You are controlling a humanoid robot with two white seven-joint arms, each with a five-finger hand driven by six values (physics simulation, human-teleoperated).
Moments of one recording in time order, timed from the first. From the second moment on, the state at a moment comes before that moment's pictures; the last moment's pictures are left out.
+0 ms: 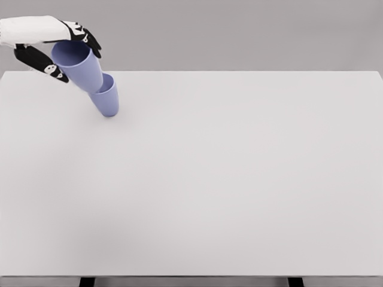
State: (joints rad) left arm -1.25 0.93 -1.11 -1.19 0.18 -0.61 -0.61; right arm 0.00 0.00 -0.04 0.15 0.07 -0.14 0.56
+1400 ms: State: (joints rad) left arm -1.27 0.72 -1.11 -0.85 0.14 -0.61 -0.61; right arm 0.00 0.00 -0.04 0.15 0.07 -0.14 0.56
